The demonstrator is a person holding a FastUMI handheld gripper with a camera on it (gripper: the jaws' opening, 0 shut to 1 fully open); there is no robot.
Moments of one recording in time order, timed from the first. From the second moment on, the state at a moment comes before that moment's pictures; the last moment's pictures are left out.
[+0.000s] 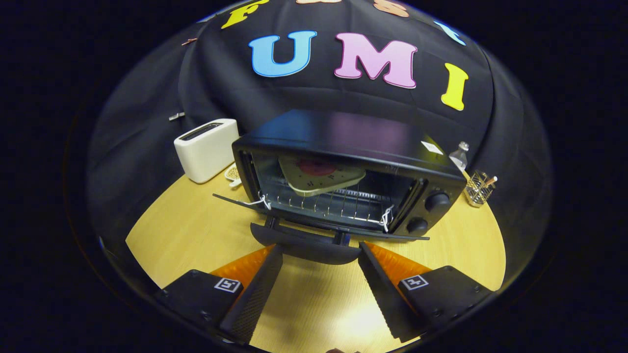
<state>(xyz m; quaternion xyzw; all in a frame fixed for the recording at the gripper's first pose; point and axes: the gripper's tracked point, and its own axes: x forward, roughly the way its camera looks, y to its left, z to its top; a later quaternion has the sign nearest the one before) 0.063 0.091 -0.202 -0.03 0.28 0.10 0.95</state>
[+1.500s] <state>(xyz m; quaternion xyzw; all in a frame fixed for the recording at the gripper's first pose) -0.047 -0.076 -0.026 0.02 0.07 -0.08 0.99</state>
